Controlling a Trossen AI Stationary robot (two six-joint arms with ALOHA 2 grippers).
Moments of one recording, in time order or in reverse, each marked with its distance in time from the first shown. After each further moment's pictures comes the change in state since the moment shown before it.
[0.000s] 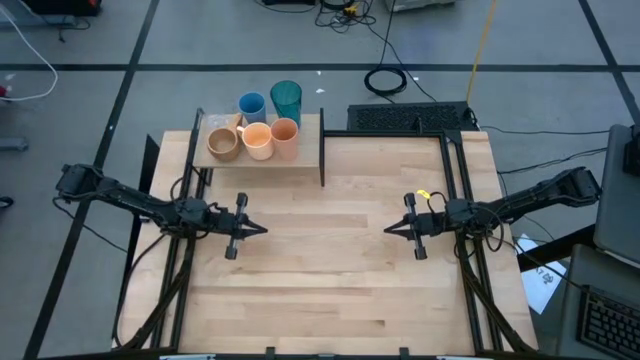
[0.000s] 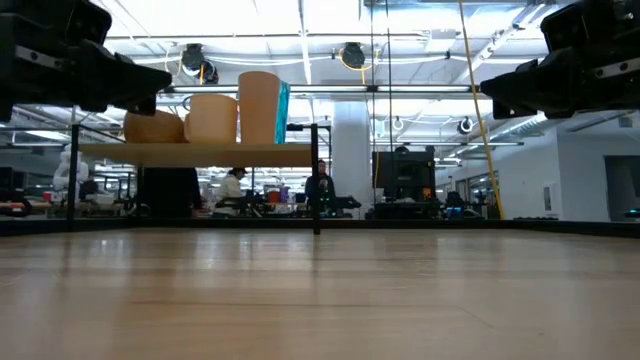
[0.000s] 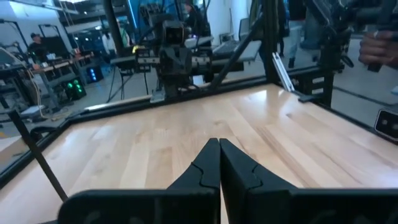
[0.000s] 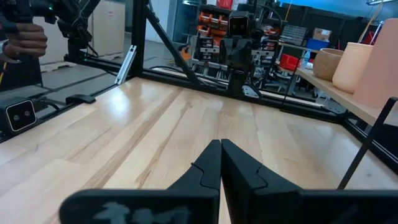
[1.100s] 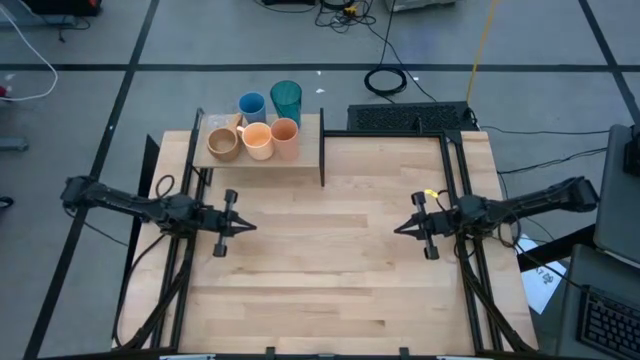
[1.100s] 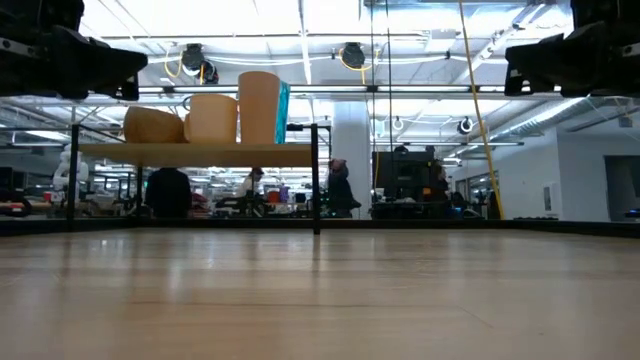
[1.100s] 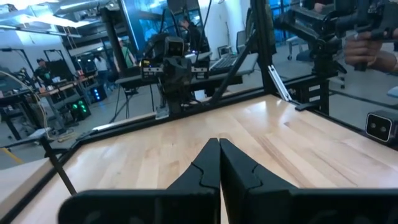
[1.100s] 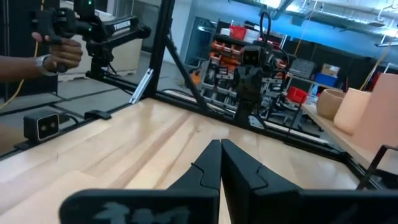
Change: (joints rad) left arm 0.000 -0.429 -0.007 -0.375 0.016 0.068; right arm -0.002 -0.333 0.000 -0.244 -0.079 -0.082
